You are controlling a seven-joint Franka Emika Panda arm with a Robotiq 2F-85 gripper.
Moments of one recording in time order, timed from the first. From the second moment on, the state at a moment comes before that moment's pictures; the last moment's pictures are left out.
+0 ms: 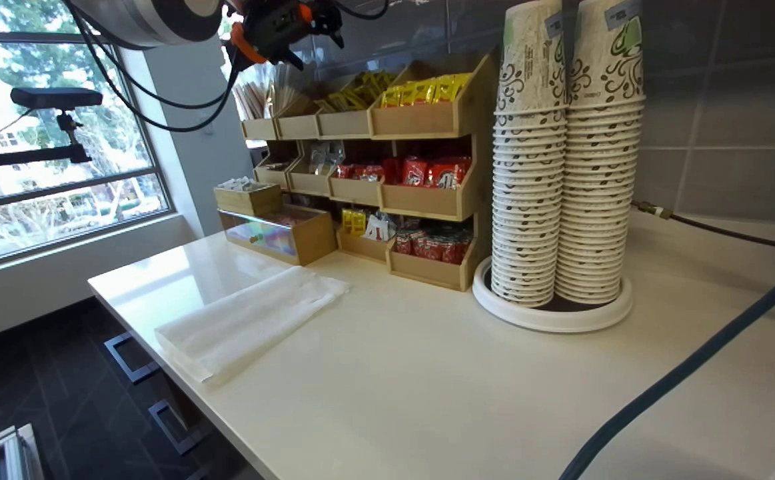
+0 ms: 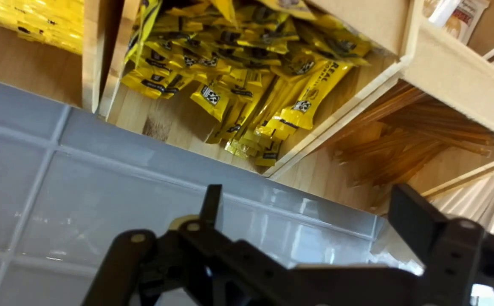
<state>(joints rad) 1.10 -0.33 -0.99 -2.19 -0.19 3.07 -0.43</state>
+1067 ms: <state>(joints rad) 0.53 -0.59 -0.39 -2.40 -0.06 2.77 -0.43</state>
